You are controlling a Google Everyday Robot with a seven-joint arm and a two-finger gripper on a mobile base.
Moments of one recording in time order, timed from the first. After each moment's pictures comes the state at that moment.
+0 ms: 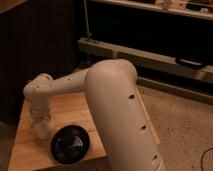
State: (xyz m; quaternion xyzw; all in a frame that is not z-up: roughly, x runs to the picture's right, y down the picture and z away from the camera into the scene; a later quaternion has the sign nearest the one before) arm -0.353 0.165 0.762 -0.41 0.03 0.44 0.80
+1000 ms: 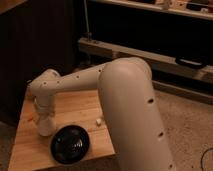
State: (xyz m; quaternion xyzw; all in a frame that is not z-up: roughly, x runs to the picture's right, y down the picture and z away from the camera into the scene) arm -0.321 0.128 0.732 -0.40 -0.01 0.42 0.81
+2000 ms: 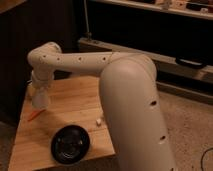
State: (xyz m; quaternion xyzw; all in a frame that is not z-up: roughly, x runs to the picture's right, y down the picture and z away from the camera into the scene) arm -0.336 -0.021 0.735 -0.34 -0.07 0.46 0.82
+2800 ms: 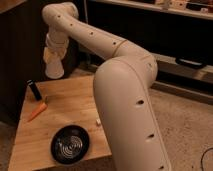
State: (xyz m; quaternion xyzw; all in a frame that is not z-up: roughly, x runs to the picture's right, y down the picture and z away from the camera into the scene) arm -0.247 -0.184 0.734 -0.29 -0.09 0.46 0.84
